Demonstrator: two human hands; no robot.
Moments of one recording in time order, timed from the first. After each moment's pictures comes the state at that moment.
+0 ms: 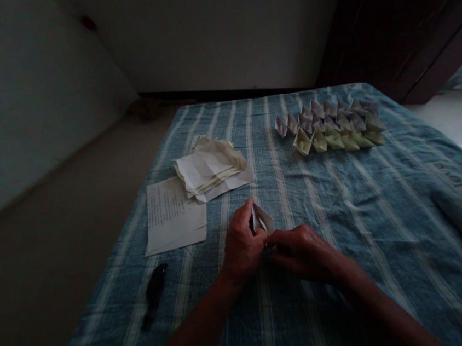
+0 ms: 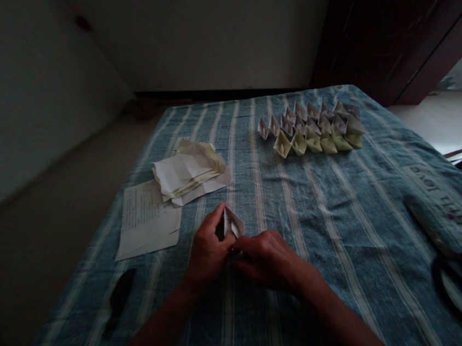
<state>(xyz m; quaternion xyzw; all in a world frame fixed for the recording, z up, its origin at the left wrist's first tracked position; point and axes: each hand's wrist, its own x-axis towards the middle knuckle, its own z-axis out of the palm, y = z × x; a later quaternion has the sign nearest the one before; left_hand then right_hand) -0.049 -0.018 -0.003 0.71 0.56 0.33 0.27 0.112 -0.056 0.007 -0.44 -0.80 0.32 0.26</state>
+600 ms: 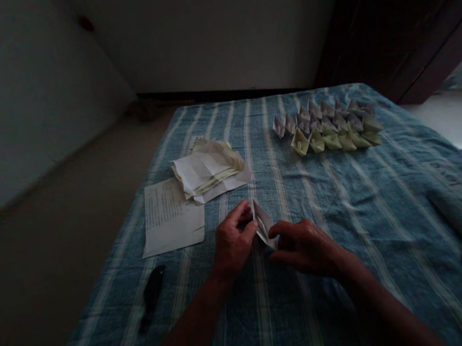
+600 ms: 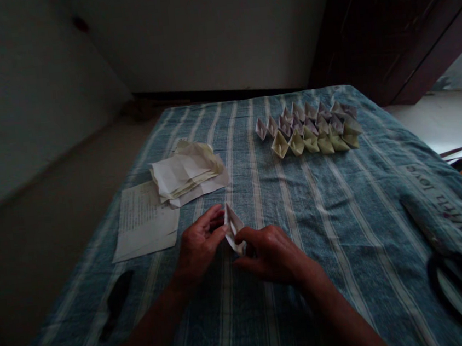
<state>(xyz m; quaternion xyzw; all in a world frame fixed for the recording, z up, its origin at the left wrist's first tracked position) -0.058 -0.012 -0.002 0.58 0.57 0.38 0.44 0.123 -0.052 0.011 -0.45 -0.76 0.39 0.27</state>
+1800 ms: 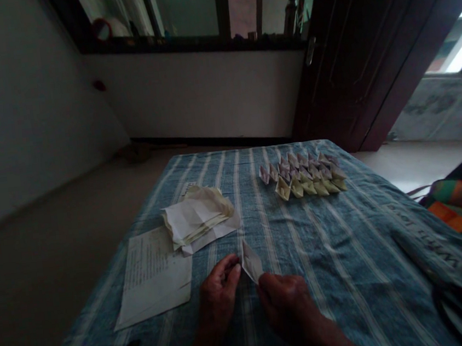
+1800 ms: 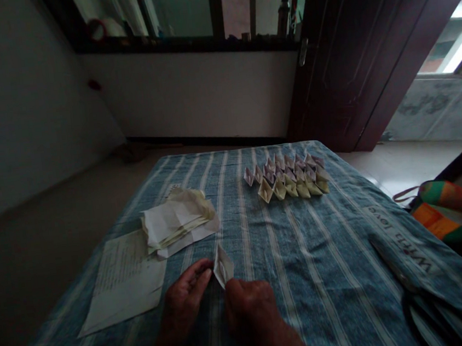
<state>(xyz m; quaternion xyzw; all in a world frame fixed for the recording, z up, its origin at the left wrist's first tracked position) -0.072 -0.003 -0.005 0.55 0.59 0.41 0.42 0.081 -0.055 -0.012 -0.56 -0.78 0.03 0.29</state>
